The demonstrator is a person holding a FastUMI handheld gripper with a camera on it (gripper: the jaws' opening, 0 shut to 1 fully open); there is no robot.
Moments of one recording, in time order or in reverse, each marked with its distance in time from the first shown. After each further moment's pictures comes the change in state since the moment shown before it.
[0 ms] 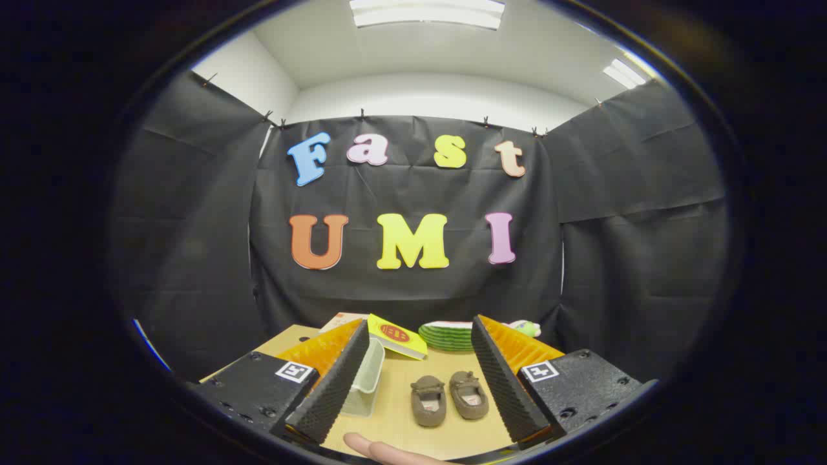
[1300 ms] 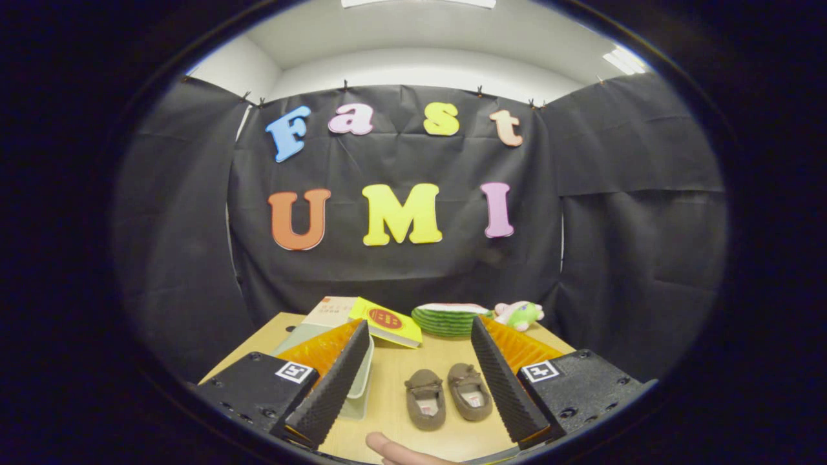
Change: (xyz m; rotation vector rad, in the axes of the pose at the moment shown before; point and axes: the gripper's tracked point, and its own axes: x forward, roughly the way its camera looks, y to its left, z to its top) arm 0.100 -0.010 -0.038 0.036 0.174 -0.019
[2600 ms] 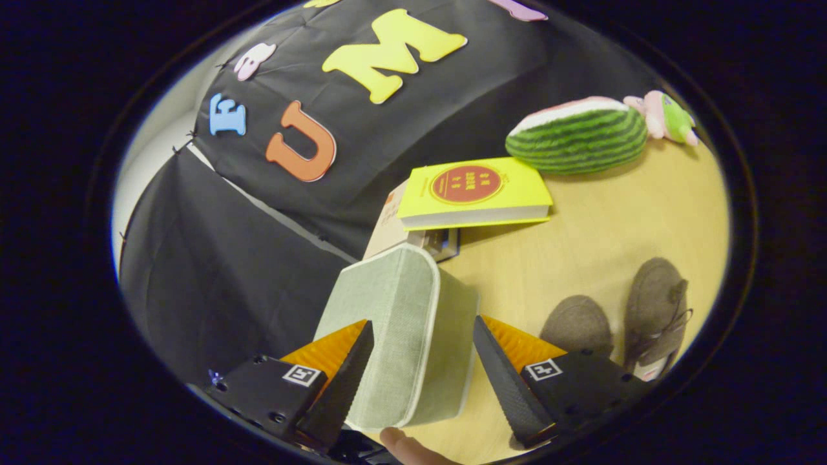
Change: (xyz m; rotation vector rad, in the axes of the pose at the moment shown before) arm 0.214 0.084 -0.172 0.644 0.731 0.643
